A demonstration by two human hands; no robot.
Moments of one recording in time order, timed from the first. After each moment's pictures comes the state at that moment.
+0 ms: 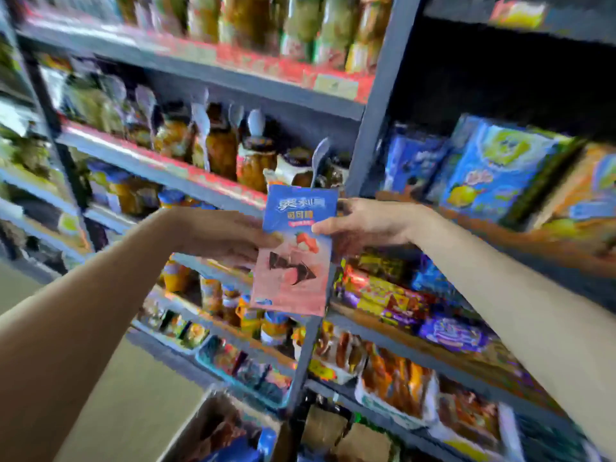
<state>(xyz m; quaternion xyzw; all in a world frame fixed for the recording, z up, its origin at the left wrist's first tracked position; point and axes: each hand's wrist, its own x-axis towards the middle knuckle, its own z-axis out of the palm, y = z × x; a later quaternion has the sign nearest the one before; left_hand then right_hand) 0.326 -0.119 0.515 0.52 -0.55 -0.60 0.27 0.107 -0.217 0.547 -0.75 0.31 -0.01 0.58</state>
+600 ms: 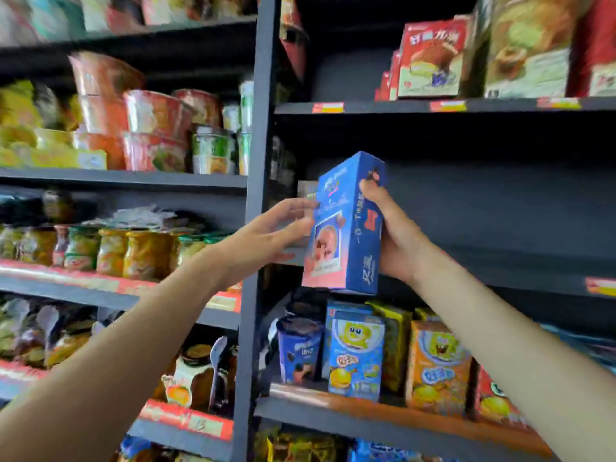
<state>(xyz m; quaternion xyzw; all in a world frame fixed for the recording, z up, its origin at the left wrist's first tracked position) 0.147 -0.185 0.778 0.34 -0.74 -0.31 0.50 -0.041 -0.209 0.800 -0.64 0.17 -0.46 0.59</state>
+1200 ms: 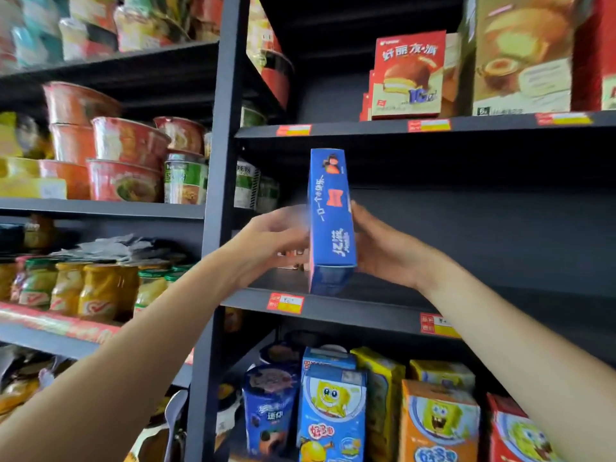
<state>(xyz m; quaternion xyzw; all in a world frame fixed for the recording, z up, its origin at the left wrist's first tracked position) 0.100 -0.266 0.824 0.32 -0.68 -0.32 0.58 -0.092 -0.310 0.840 -0.76 0.18 -0.38 0.50</state>
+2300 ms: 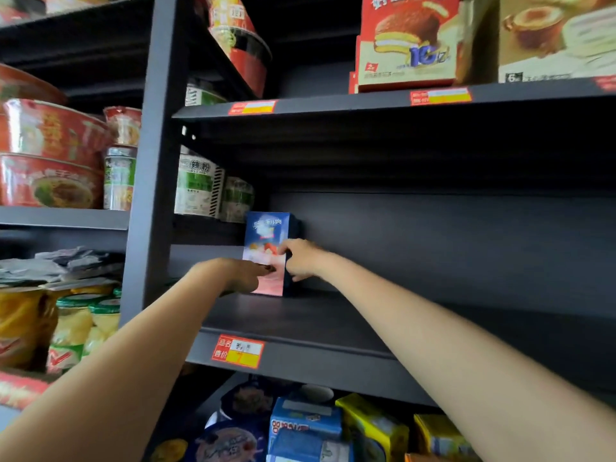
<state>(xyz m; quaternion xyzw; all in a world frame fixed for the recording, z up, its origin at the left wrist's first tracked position) 0.125 -0.419 0.841 0.73 -0.68 0.04 0.03 -0.008 -0.448 0.854 -0.84 0.46 -0.28 0.13</state>
